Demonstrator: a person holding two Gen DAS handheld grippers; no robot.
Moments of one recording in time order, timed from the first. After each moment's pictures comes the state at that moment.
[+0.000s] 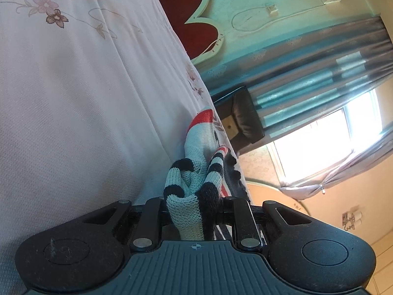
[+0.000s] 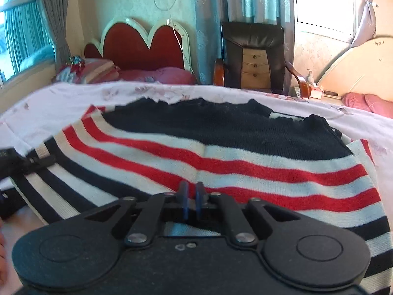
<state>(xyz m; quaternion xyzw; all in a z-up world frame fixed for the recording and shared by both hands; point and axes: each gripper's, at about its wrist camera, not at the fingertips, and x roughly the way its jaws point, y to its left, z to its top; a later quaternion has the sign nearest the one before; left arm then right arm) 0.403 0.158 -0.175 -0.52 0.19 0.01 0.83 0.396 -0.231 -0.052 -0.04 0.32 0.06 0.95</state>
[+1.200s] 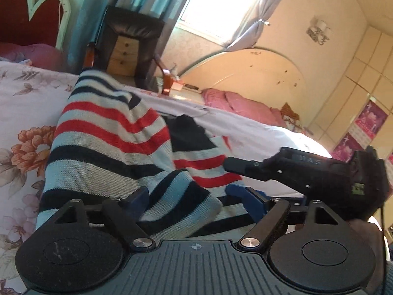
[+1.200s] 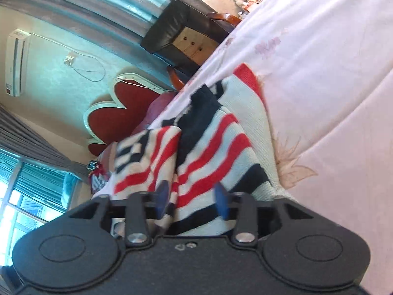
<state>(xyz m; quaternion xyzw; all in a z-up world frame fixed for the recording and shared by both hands) 0.429 -0.087 -0.036 -0.15 0.32 -0.20 0.91 0.353 -0.439 -0.041 0.40 0.31 0.06 0.86</state>
